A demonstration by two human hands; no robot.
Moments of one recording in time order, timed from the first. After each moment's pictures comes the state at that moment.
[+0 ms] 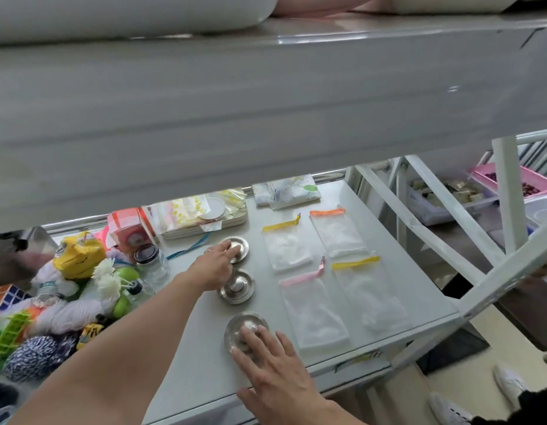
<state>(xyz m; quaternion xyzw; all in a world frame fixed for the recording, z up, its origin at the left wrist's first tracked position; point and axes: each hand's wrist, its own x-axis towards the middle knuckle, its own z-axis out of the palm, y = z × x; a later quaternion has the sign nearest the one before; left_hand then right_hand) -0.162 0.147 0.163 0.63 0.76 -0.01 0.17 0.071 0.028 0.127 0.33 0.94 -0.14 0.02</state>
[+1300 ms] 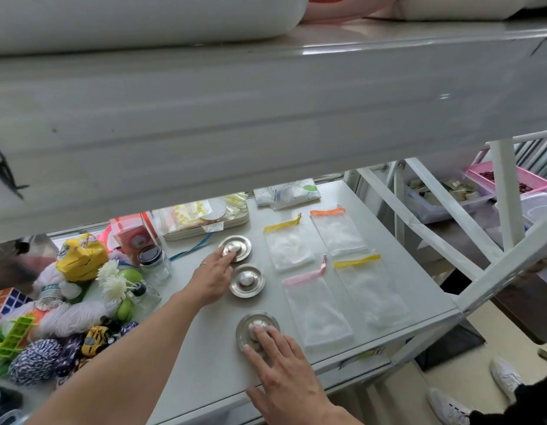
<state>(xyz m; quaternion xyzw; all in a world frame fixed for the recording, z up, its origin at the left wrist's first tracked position) -0.172 0.123 0.138 0.58 0.77 0.13 0.23 0.072 0.018 0.121 0.36 0.92 -0.13 -0.02</state>
